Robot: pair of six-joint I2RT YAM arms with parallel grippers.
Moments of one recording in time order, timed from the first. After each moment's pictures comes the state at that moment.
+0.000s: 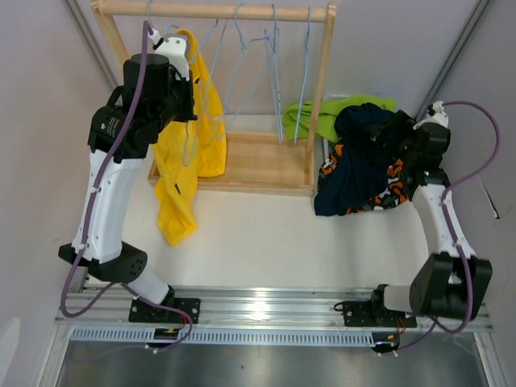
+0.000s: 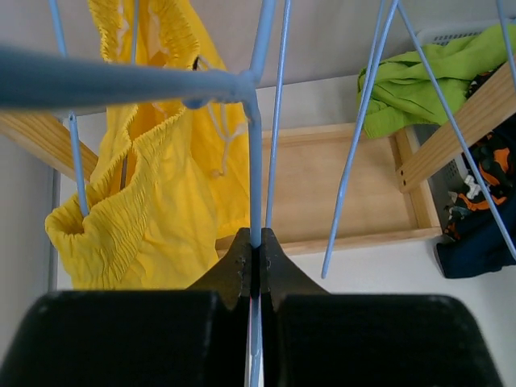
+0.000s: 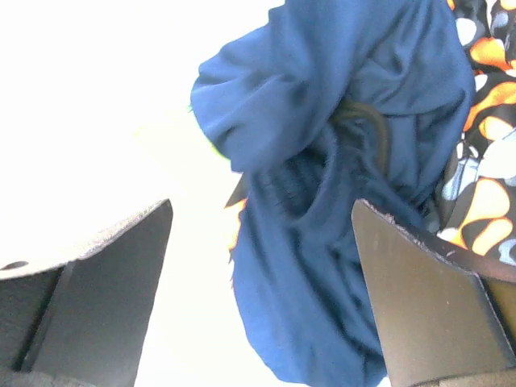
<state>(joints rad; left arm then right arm) -0.44 1.57 2.31 -1.12 -0.24 -0.10 -0.14 1.41 1.15 -0.03 -0.15 0.54</state>
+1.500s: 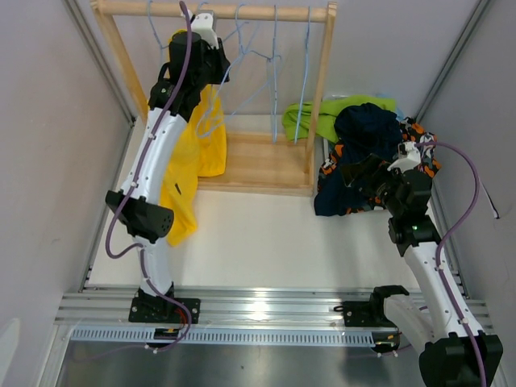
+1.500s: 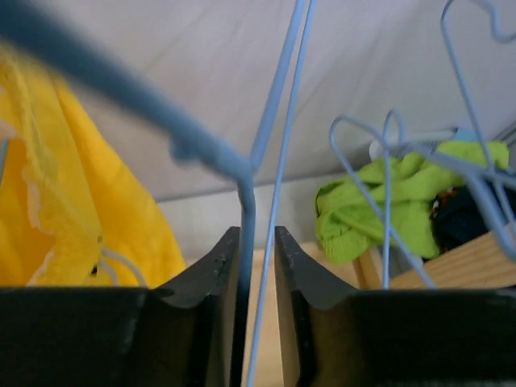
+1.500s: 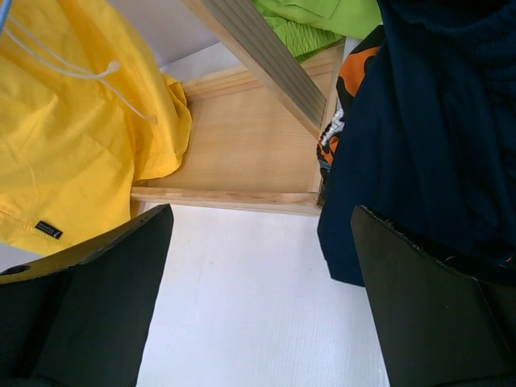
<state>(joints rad) -0.33 2.01 2.45 -0.60 -0.04 -0.16 0.08 0.86 0.72 -0.02 -0.25 0.55</state>
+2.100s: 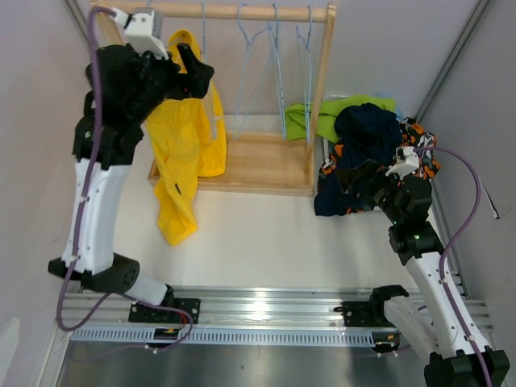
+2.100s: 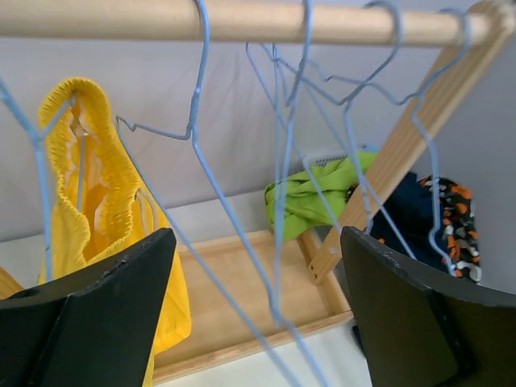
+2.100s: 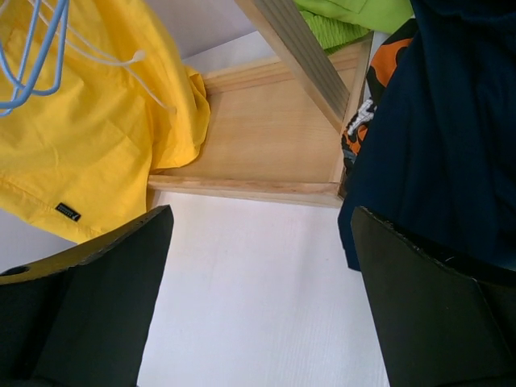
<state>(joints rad) -0.33 1.53 2.21 -0.72 0.06 -0.18 0.15 0.78 0.72 -0.08 -0.21 0.55</state>
